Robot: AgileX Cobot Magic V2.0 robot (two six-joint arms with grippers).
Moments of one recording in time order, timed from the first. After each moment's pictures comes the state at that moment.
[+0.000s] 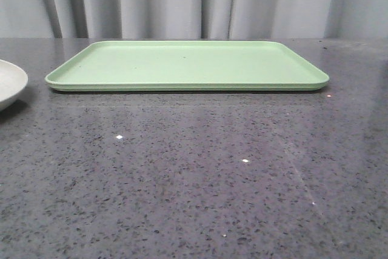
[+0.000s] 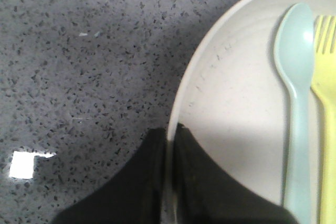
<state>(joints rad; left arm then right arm) 0.48 1.37 -0.99 -0.44 0.92 0.42 0.12 0.45 -0.76 0.03 0.92 0.04</state>
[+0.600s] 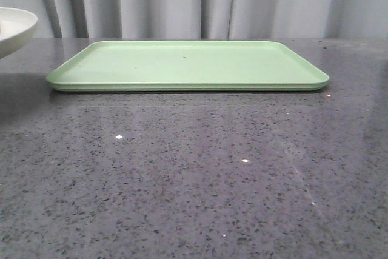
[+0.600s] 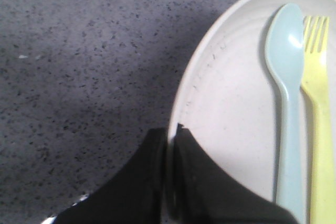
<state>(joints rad) 0.63 1.37 -0.99 -0.81 1.07 0.62 0.12 0.45 -0.76 0.03 0.92 0.04</state>
